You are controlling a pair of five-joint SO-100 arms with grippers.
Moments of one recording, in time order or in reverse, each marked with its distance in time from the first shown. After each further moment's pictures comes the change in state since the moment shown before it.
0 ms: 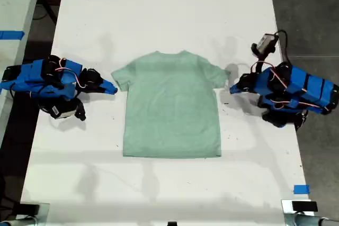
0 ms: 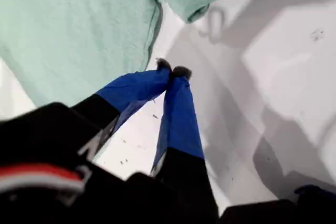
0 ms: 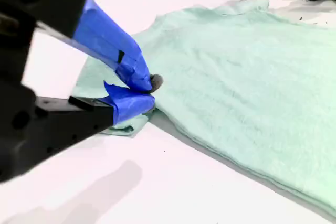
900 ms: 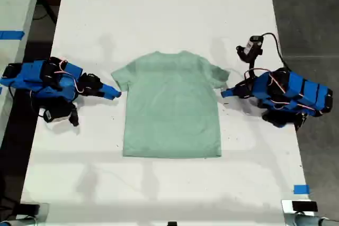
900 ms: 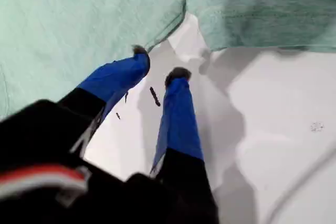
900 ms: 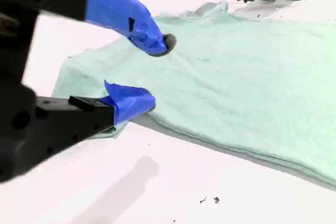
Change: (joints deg) arm 0 6.0 0.0 0.7 -0.6 4.8; arm 1 -3.9 22.9 19.7 -4.5 -24.9
